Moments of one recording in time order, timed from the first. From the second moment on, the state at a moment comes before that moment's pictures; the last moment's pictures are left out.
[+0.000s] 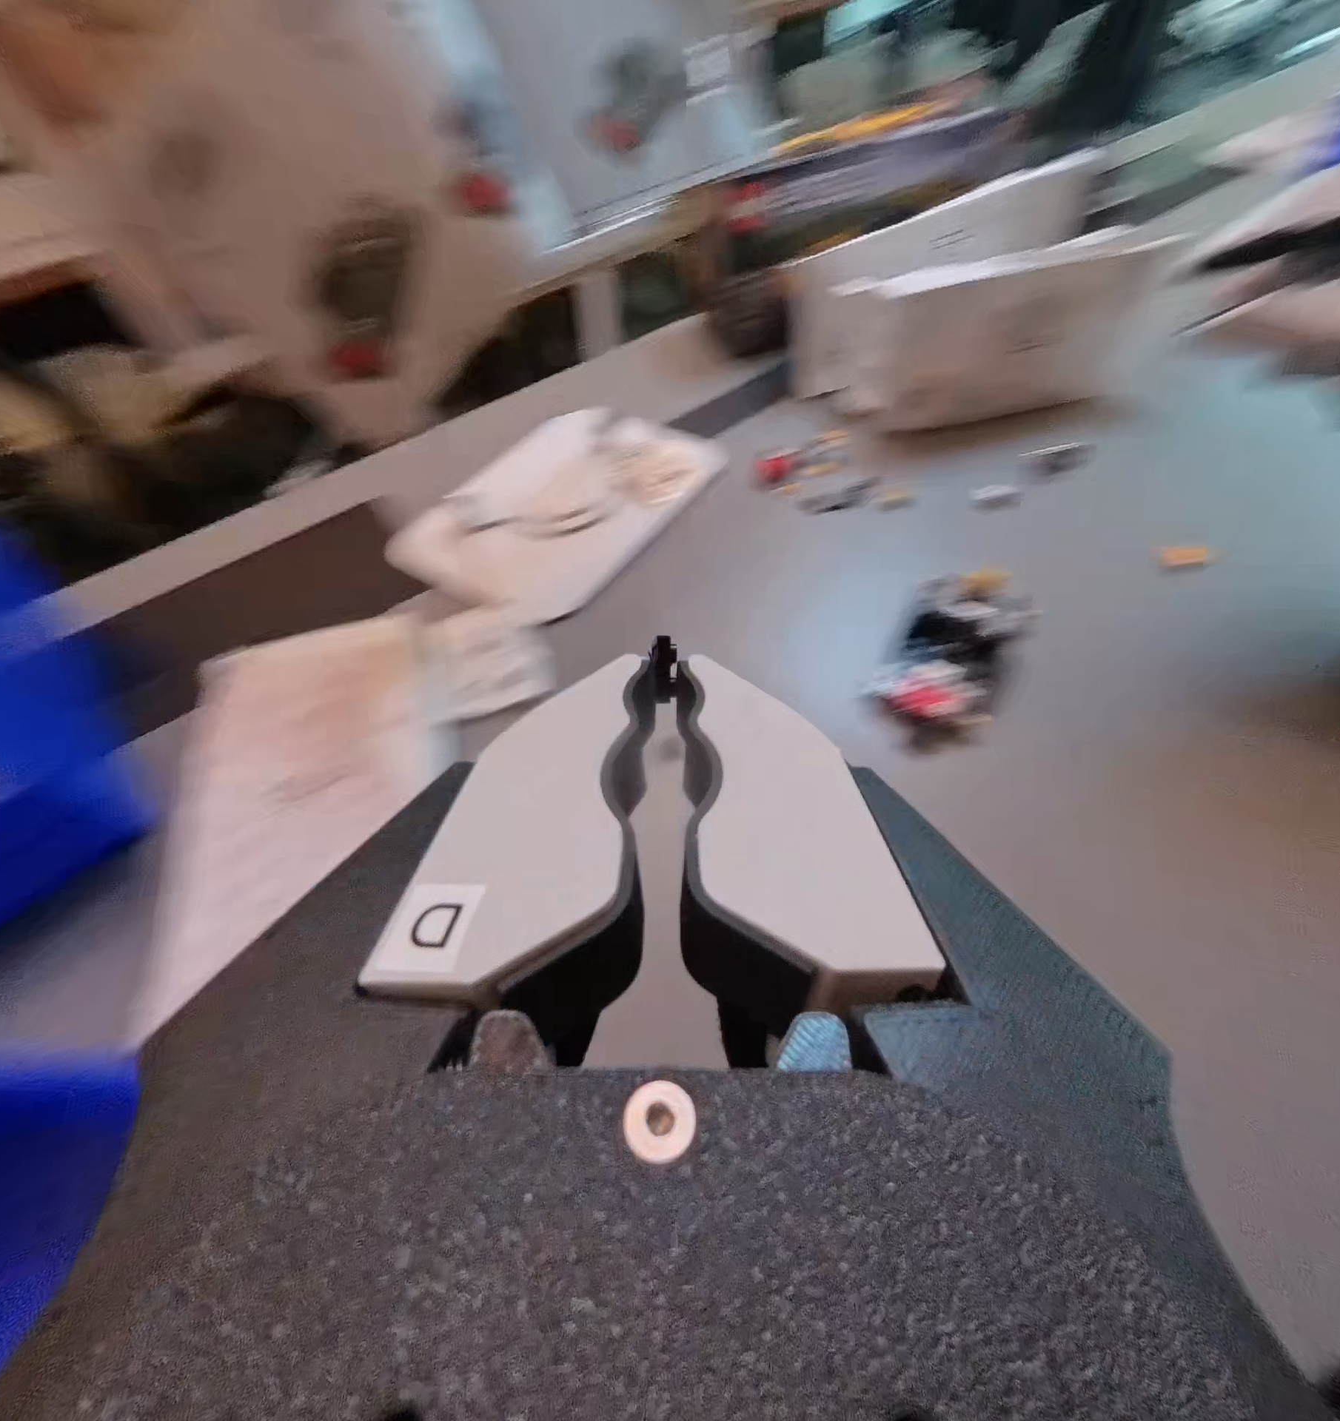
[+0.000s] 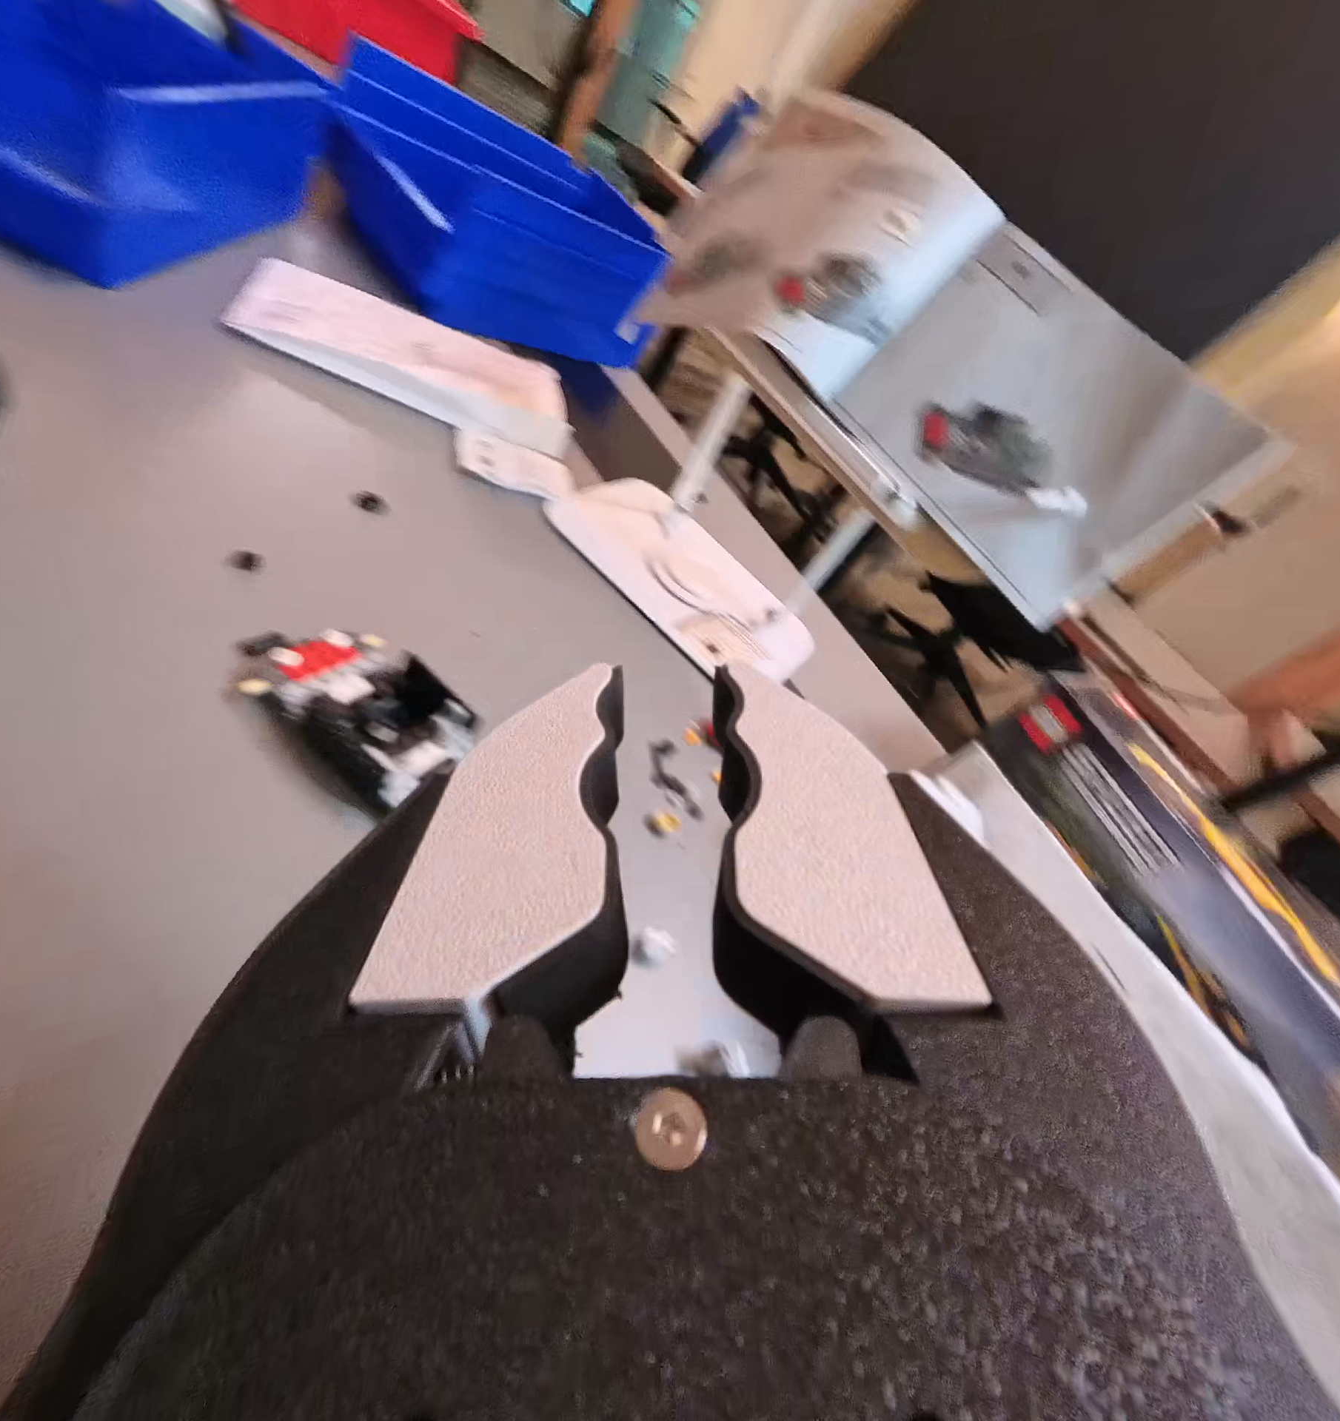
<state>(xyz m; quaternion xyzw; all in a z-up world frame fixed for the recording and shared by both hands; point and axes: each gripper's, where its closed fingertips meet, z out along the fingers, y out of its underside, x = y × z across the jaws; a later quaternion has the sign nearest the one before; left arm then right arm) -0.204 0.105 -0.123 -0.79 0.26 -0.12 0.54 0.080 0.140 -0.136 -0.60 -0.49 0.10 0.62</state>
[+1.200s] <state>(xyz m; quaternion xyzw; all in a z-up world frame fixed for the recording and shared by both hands) -0.191 0.122 -0.131 -0.73 0.29 -0.11 0.60 0.170 0.191 -0.278 -0.79 -0.47 0.05 0.38</state>
